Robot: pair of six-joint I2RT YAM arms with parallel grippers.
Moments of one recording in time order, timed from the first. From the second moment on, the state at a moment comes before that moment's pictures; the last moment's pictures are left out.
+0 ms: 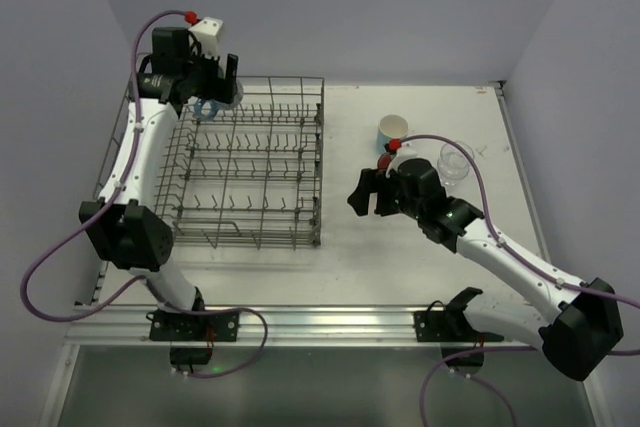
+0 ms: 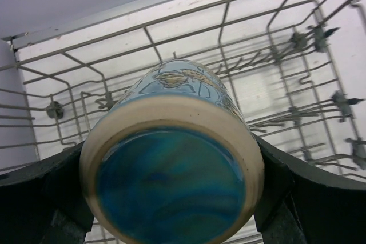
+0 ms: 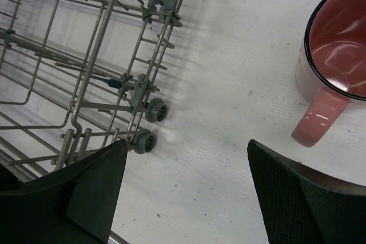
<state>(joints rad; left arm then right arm) -0.07 1.75 1.86 -0.71 0.12 0.17 0.64 1.08 0.76 -0.25 0.01 0.47</state>
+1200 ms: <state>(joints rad) -0.27 1.04 0.65 0.93 0.36 -1.17 0.64 1.28 0.86 0.59 -0.53 0.82</state>
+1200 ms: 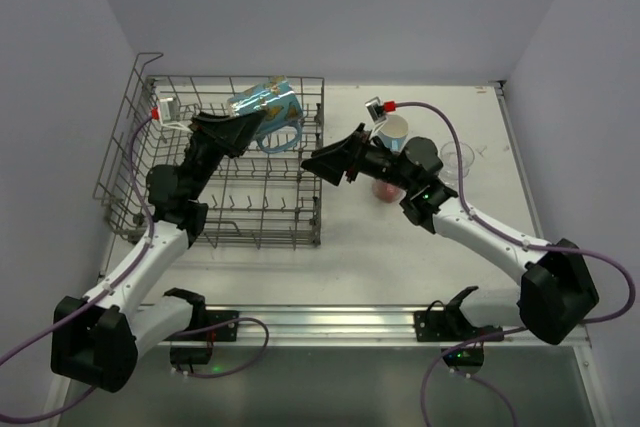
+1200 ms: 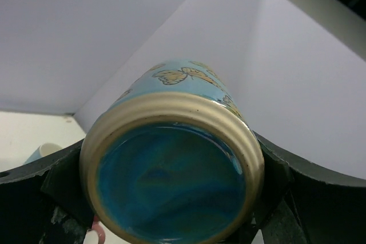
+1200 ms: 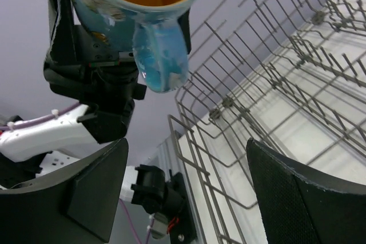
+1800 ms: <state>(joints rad) -0.30 1.08 0.56 1.17 0.28 -1.29 0.64 1.53 0.93 0.97 -0.71 0.96</state>
